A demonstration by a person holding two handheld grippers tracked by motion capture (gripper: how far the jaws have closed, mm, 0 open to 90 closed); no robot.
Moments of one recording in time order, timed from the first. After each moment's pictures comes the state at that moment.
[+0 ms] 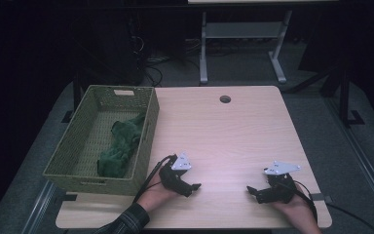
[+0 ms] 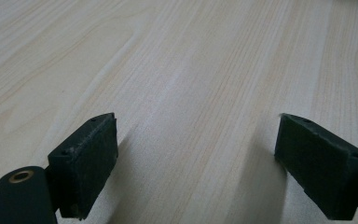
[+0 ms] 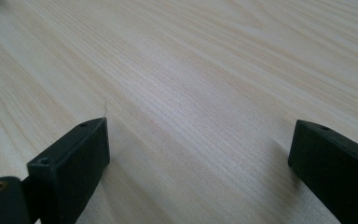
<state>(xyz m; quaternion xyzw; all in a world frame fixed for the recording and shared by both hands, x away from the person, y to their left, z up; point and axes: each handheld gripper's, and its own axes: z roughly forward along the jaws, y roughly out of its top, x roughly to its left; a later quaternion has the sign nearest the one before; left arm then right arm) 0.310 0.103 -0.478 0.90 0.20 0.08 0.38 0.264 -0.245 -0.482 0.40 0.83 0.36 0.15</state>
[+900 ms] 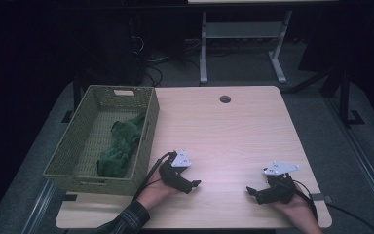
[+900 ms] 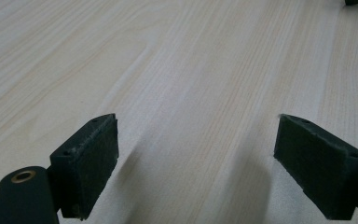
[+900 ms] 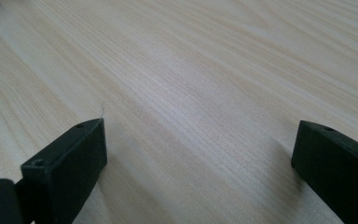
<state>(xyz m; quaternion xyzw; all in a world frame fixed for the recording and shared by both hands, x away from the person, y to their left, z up) 0.316 0.104 -0.468 0.90 0.21 0.09 0.38 0.264 -0.244 -0.482 0.40 0.83 0.35 0.14</state>
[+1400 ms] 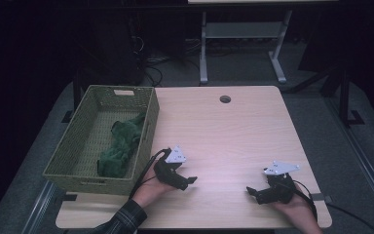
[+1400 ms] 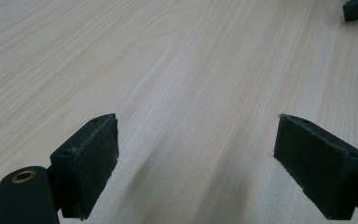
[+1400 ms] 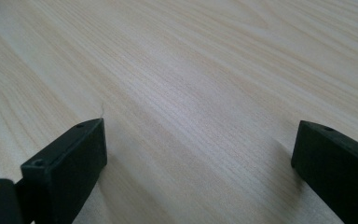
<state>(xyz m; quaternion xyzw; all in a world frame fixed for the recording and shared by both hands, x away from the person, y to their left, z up) 0.317 0.116 -0.456 0.89 0.23 0.09 0.39 0.264 -0.244 -0.482 0.40 0.83 0.35 0.14</state>
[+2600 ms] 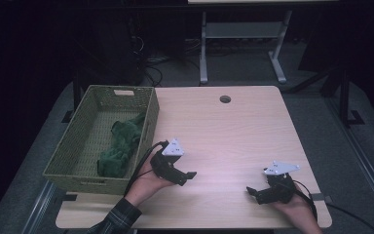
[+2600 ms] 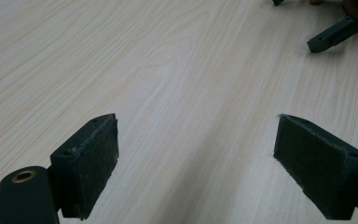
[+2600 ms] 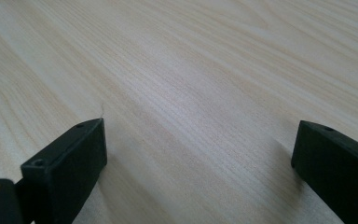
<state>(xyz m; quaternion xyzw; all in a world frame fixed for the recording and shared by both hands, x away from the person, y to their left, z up) 0.315 0.117 -0.415 0.89 0.23 0.08 0.39 0.264 -0.244 -0.482 0.40 0.83 0.35 0.14</state>
